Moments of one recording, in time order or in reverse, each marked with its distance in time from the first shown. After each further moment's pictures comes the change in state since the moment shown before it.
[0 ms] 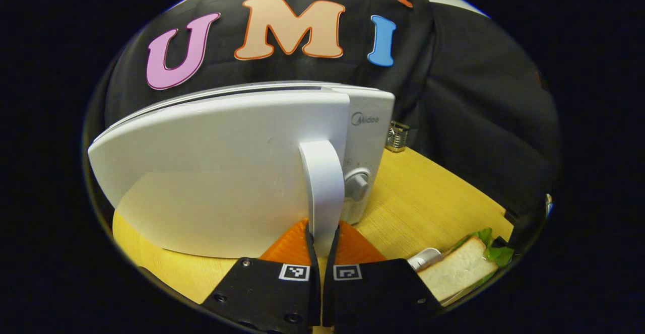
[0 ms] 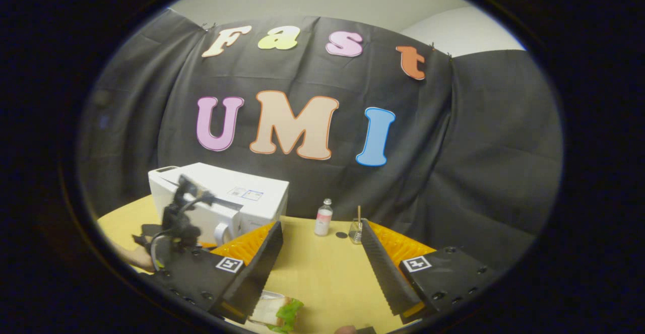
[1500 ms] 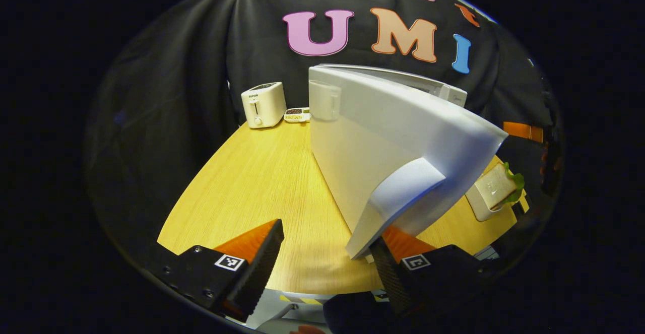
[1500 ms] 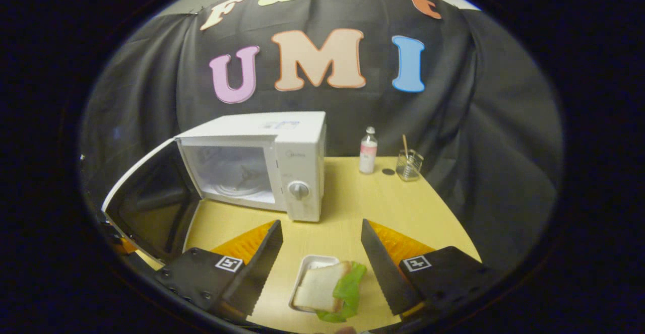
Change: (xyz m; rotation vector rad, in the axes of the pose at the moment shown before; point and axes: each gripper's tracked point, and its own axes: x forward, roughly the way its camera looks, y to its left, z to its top) left arm -0.280 0.154 -0.139 -0.228 0.162 0.430; right arm 0.008 0.079 -0.155 0.131 0.394 0.155
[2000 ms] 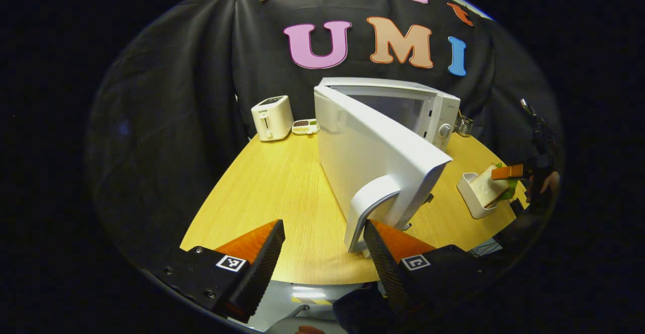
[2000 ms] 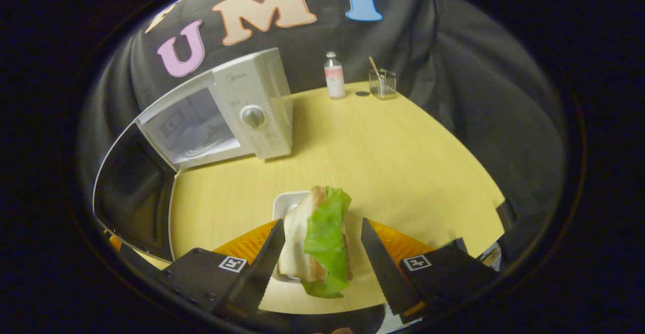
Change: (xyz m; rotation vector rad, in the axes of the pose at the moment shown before) left arm -0.057 0.014 0.025 0.041 -0.065 0.071; right arm 0.007 -0.031 -0.126 0.210 0.351 -0.089
